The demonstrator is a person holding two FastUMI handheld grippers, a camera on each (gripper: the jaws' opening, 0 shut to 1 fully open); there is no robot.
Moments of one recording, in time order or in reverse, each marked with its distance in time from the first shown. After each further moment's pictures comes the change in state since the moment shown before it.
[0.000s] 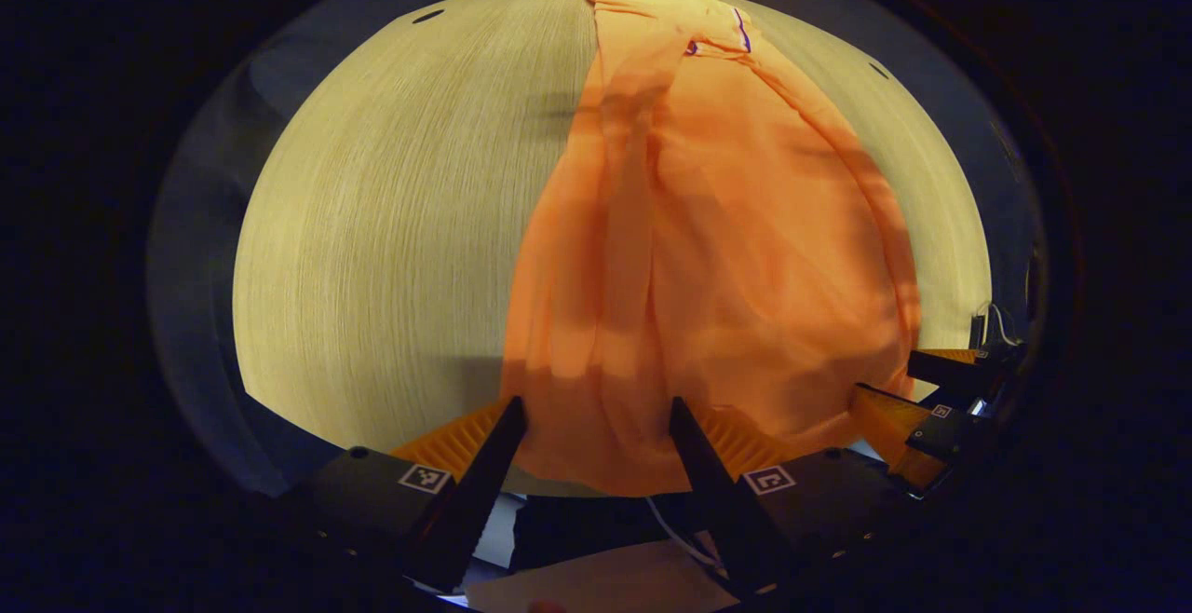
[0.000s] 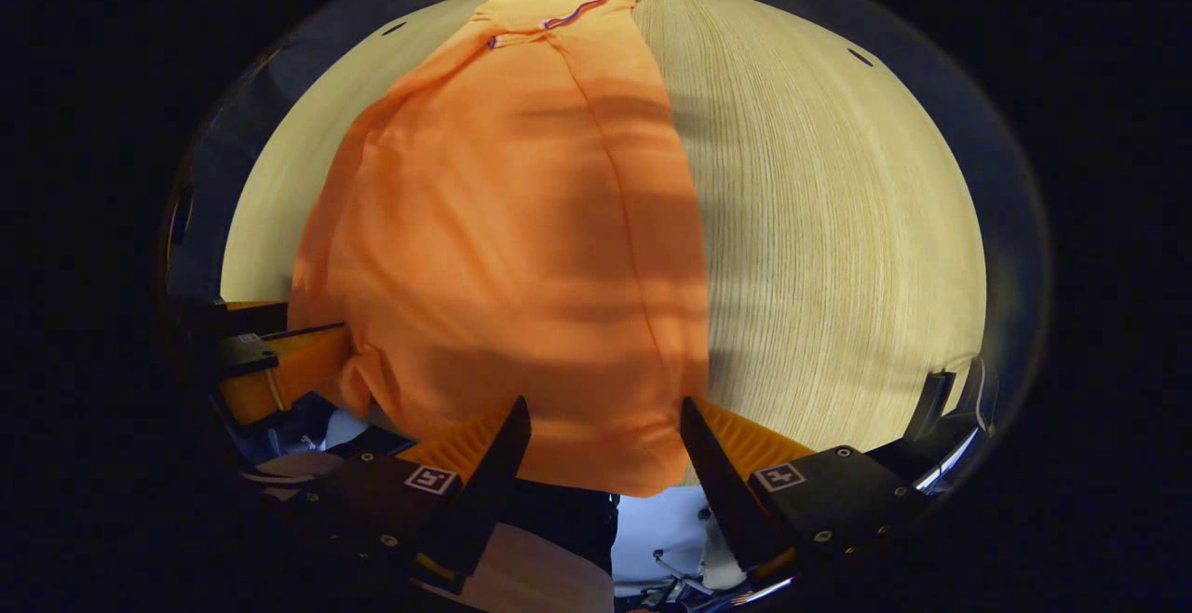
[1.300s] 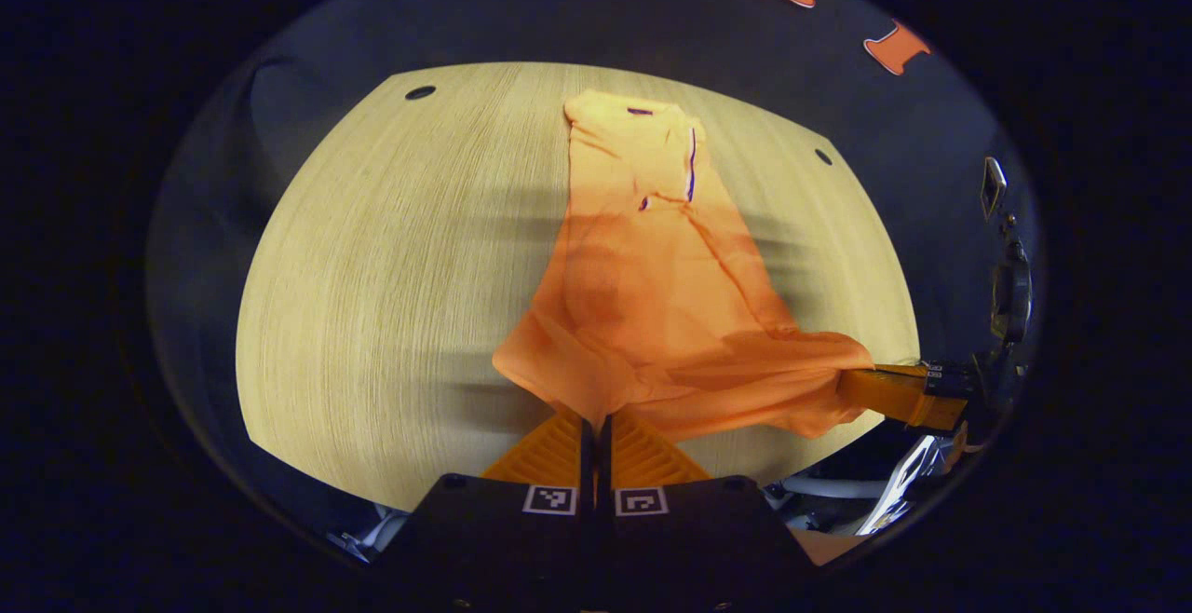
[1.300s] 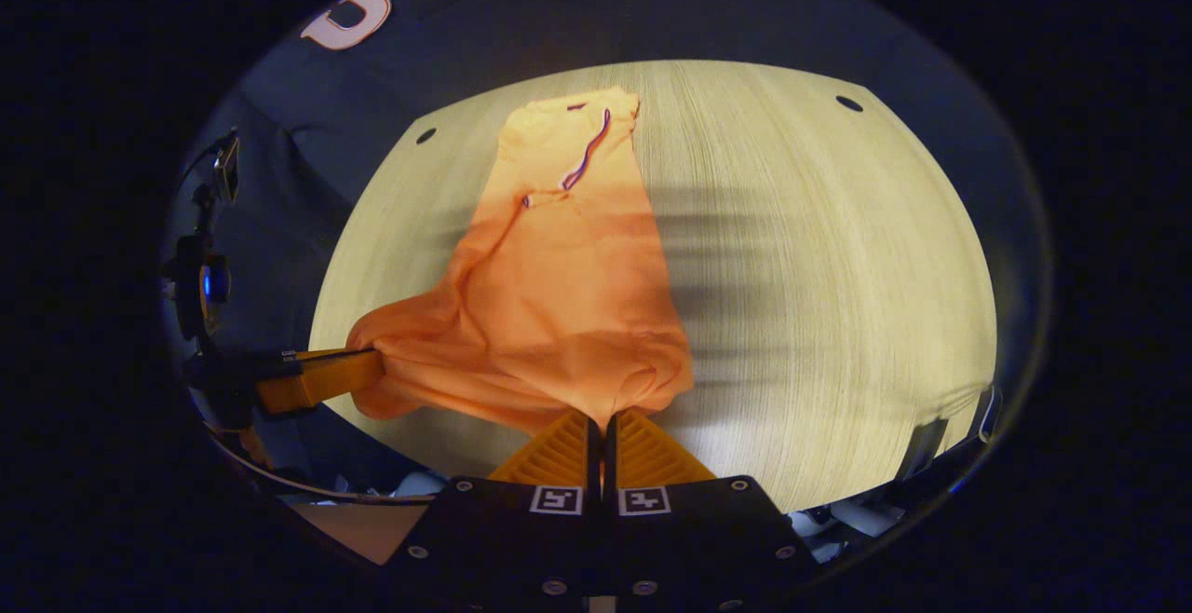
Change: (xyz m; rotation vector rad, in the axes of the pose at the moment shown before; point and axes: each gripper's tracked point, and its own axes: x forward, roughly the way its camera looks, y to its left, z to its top) left arm -0.105 -0.011 0.116 -0.035 -0.321 -0.200; right arm -0.100 -0.013 0.116 0.098 -0.343 0.201
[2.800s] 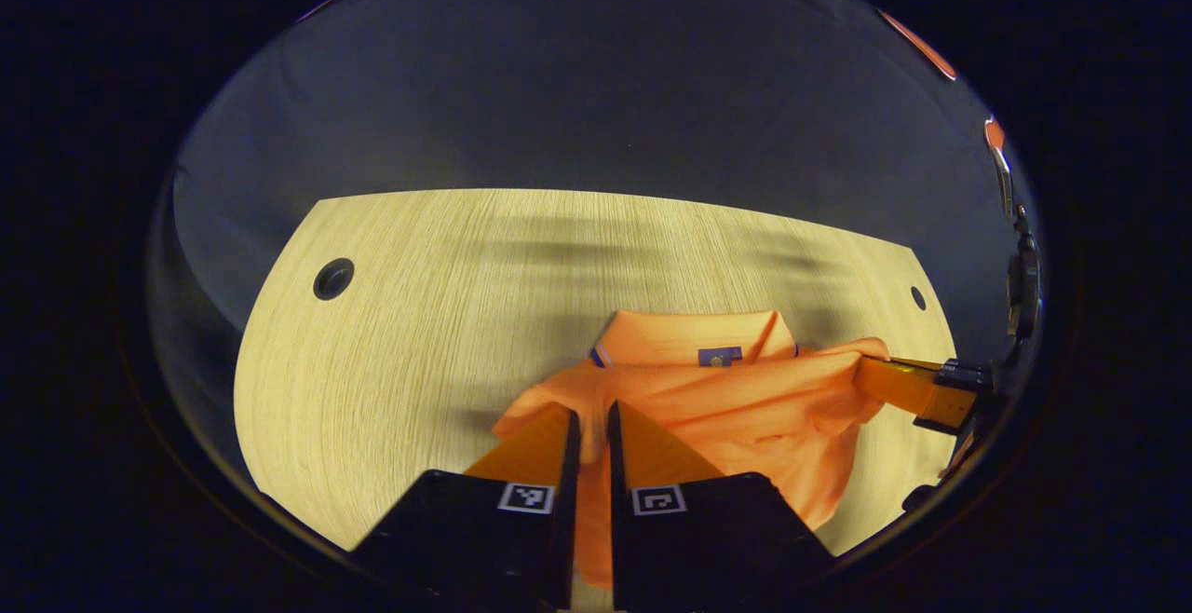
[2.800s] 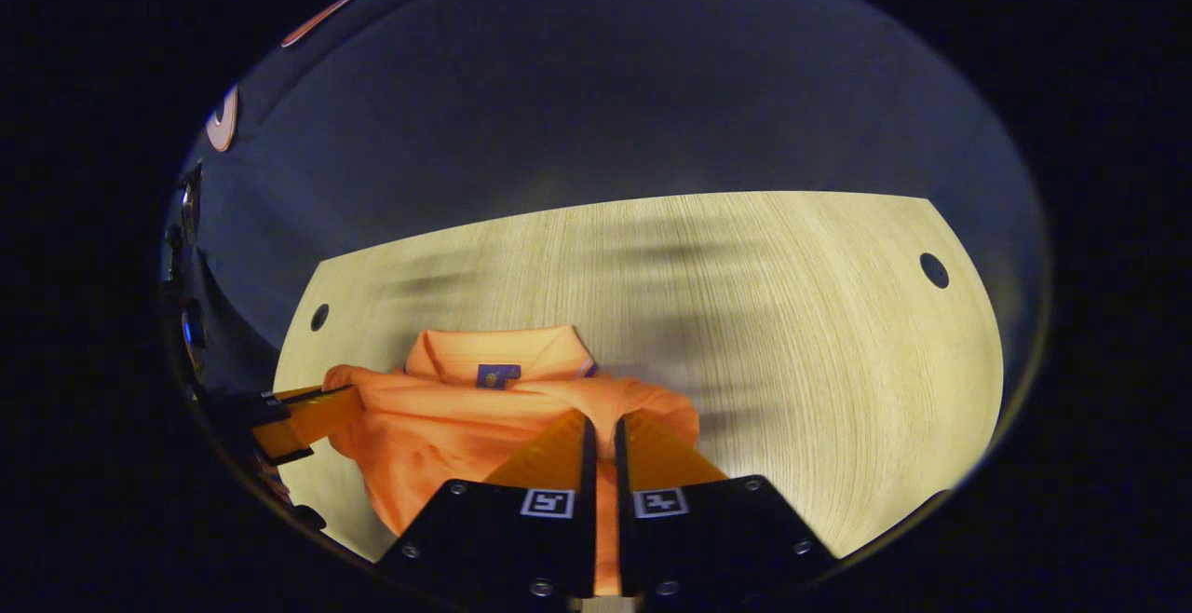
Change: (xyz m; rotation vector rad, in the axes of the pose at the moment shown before) left arm 0.185 0.063 0.323 0.033 -0.211 0.117; right arm 0.185 -0.048 0.313 0.039 -0.208 -0.110
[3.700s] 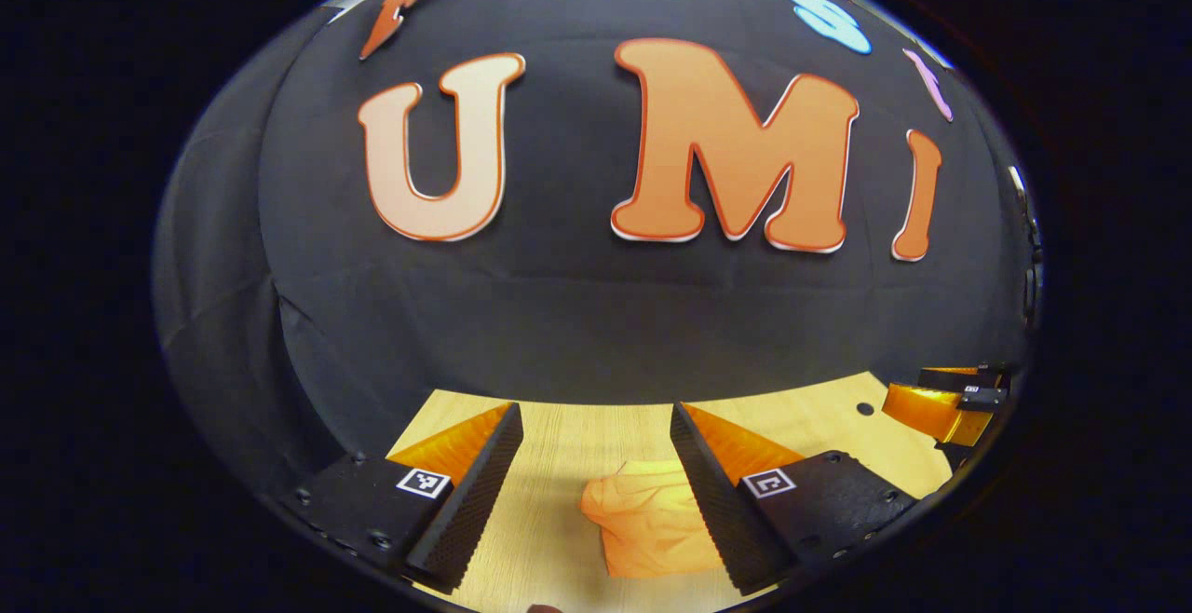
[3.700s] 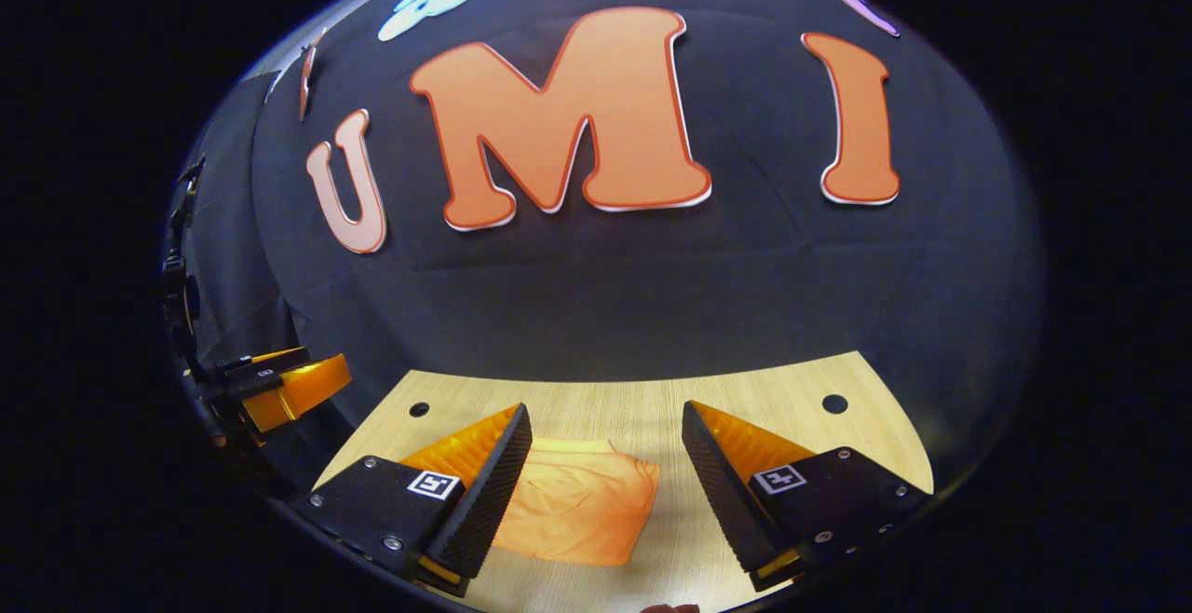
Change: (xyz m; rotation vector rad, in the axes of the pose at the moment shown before) left arm -0.314 -0.012 0.086 0.036 -0.648 0.078; right arm -0.297 0.008 0.074 -0.056 -0.587 0.088
